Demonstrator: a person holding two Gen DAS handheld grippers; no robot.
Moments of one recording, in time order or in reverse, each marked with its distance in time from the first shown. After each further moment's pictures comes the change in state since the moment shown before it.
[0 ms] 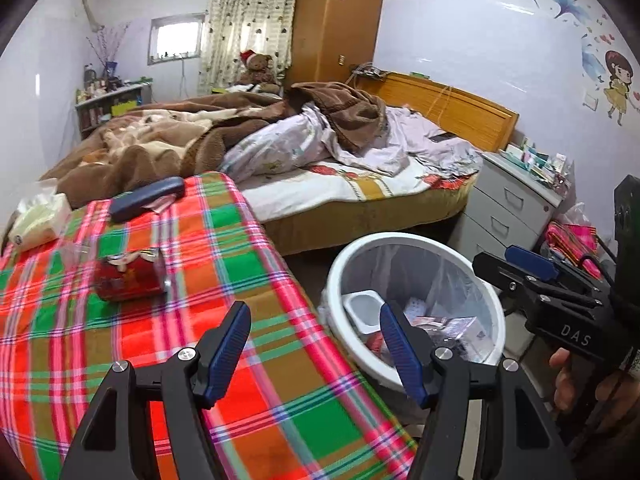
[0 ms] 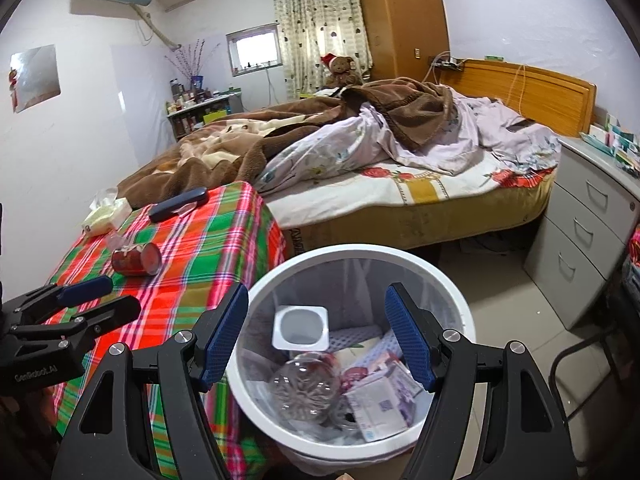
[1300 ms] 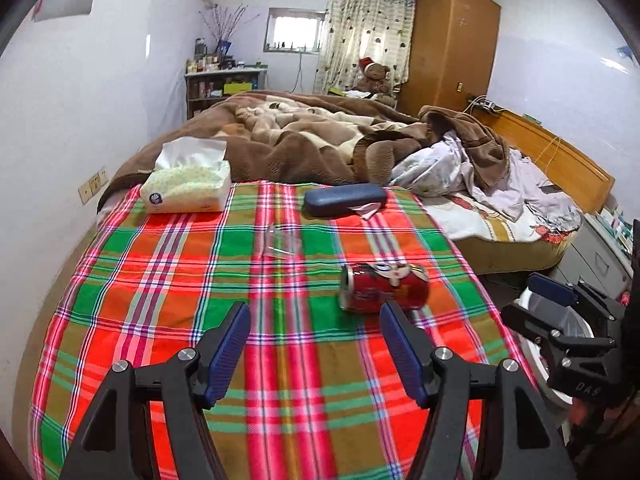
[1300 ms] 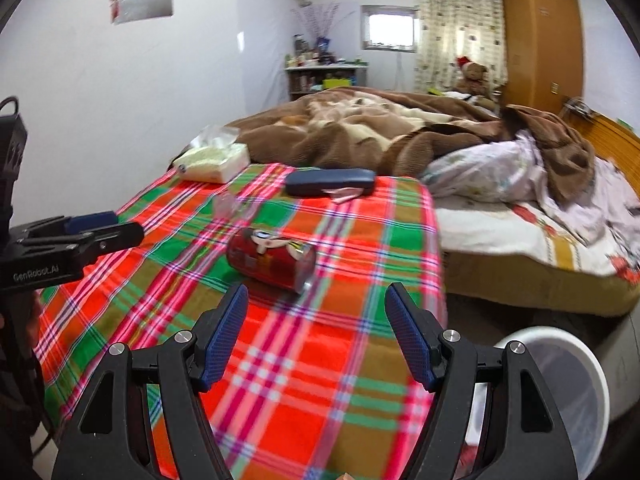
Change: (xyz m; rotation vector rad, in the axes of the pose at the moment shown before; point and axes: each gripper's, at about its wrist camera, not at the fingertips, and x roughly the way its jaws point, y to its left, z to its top) left arm -0.043 0.222 -0.002 -0.231 -0.023 0.280; right arm 0.070 0.160 0.020 -0.330 0.080 0.297
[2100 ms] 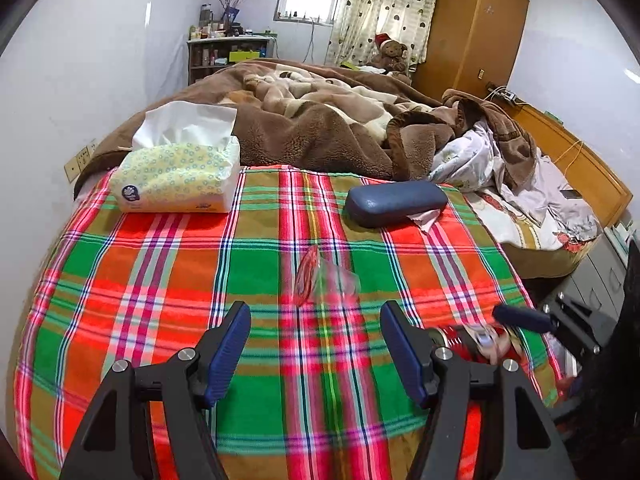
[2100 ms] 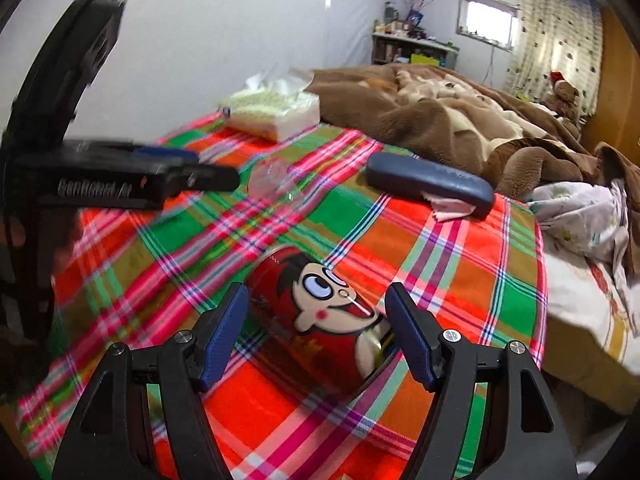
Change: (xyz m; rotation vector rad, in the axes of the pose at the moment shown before) left arm 0.114 0.052 0.047 -0.049 0.103 -0.009; right arm 0.091 0.039 0.026 -0.249 0.147 0.179
